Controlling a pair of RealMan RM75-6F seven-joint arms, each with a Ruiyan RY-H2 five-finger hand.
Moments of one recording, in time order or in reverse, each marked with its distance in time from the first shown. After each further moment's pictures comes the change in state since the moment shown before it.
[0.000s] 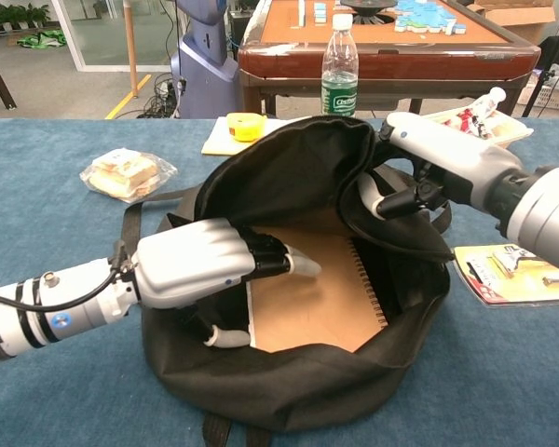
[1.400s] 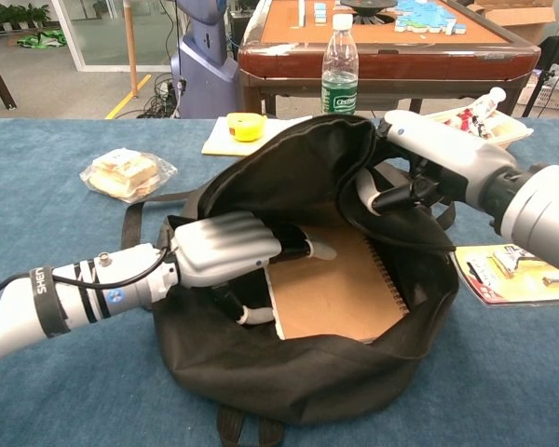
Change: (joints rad) left arm -0.085 -0.135 0.013 0.234 -0.091 -0.096 -0.152; right arm -0.005 -0.008 0.022 -0.002 0.014 -0.012 0.012
